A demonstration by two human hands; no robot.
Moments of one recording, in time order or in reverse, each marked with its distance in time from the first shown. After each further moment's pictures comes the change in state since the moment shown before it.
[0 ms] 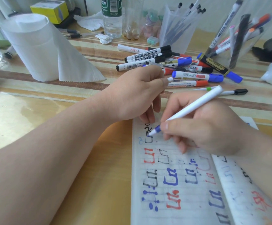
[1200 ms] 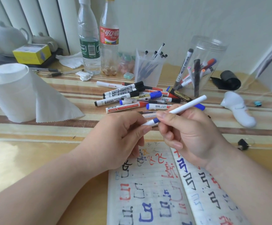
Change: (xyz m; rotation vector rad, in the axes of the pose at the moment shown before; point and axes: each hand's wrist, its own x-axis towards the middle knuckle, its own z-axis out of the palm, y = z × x) left_hand -0.011 -0.006 0.016 0.164 0.124 0.289; right_hand 0.013 0.004 -0.032 0.591 0.290 0.042
